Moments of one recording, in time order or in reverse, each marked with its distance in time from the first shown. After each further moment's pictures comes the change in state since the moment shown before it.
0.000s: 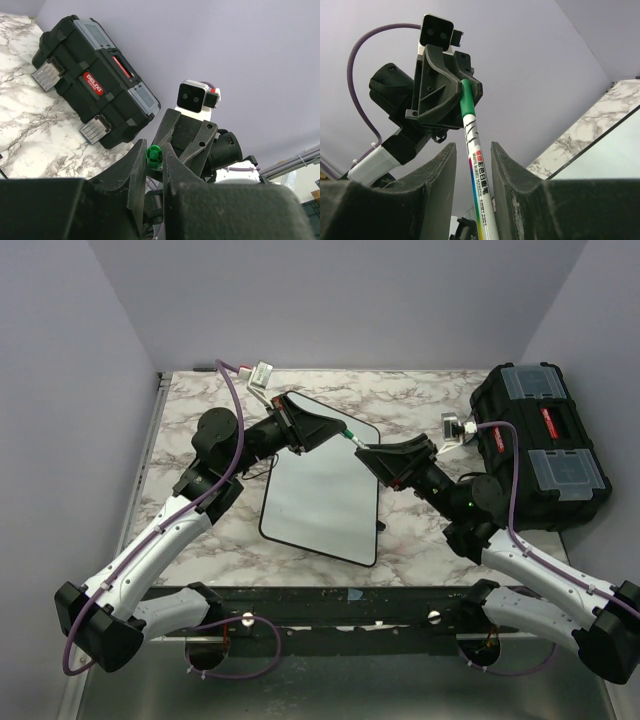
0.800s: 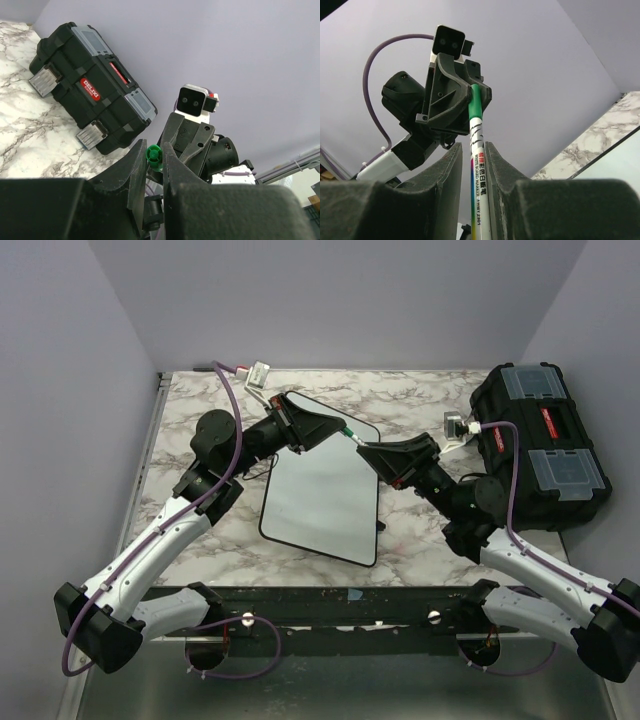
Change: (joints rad) left arm -0.005 -0.006 -0.010 0.028 -0.024 -0.017; right arm 0.000 0.013 0.000 0.070 -0.012 0.023
